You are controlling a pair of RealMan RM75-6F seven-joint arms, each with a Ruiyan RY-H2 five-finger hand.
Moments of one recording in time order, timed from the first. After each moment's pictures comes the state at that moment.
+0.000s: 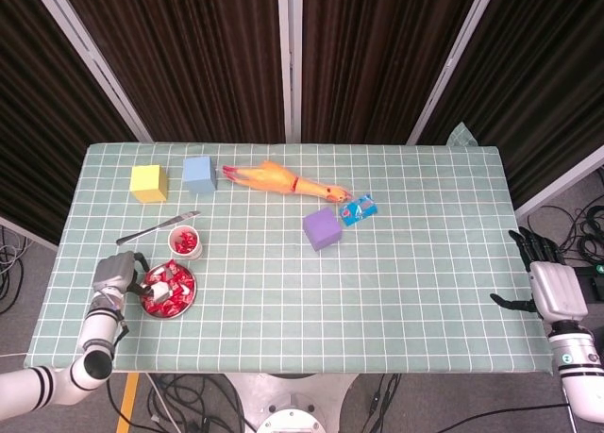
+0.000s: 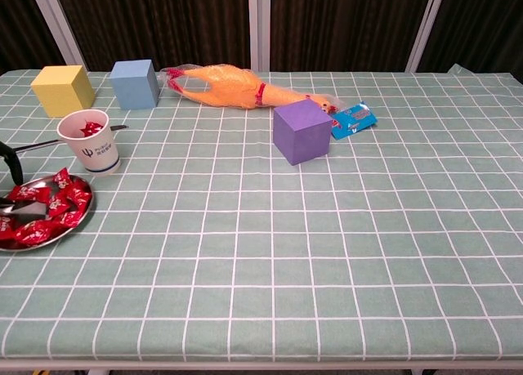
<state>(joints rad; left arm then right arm) -0.63 -1.42 -0.11 -1.51 0.44 0.96 0.46 0.23 -1.09 0.11 -1.57 -1.32 1.21 0.06</state>
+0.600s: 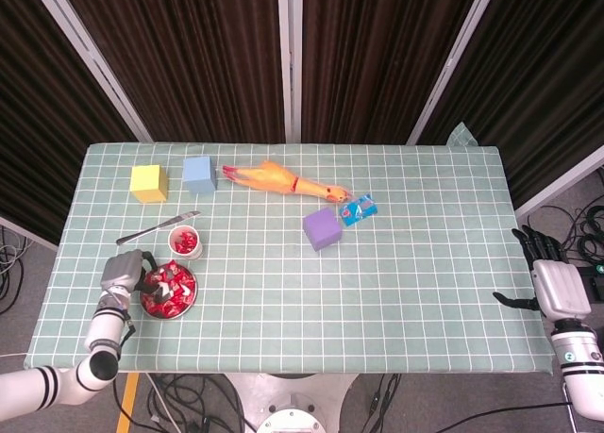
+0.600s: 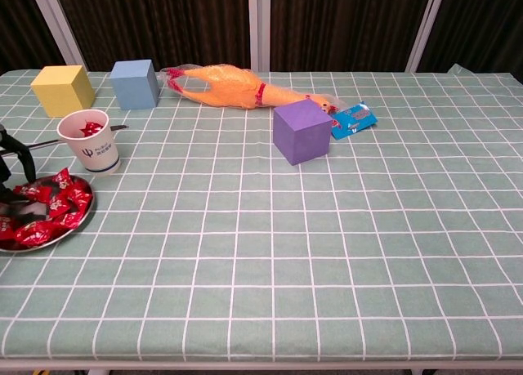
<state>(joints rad) -0.63 -1.44 -0.12 -1.53 0.45 0.98 0.46 0.23 -1.09 0.11 -1.55 -1.31 1.20 0.08</state>
